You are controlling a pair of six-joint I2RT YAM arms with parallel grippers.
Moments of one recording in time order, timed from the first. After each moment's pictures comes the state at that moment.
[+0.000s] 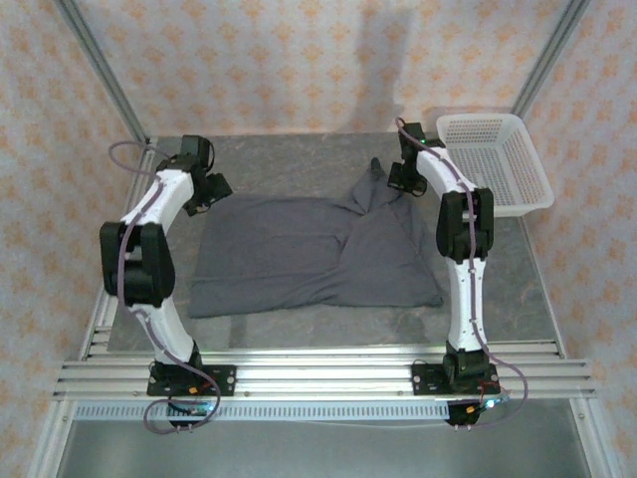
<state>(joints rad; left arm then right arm) 0.05 1.89 1.53 -0.79 -0.10 -0.58 0.14 2.36 2.05 -0.92 0.01 0.38</state>
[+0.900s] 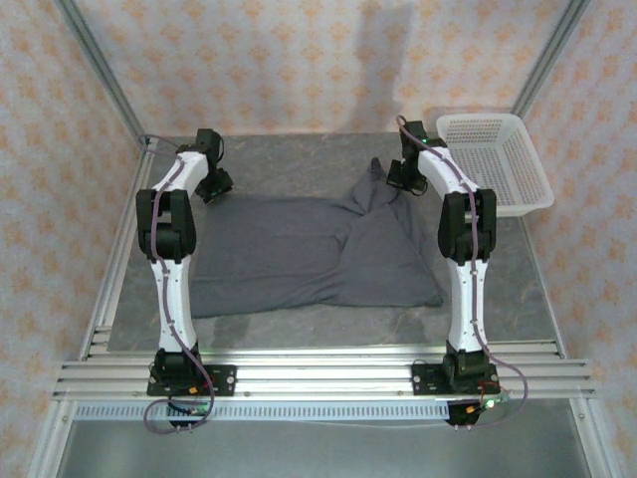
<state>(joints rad) 0.07 2.36 1.97 -0.88 -0.10 -0.56 0.14 2.34 2.03 -0.89 -0.04 0.38</state>
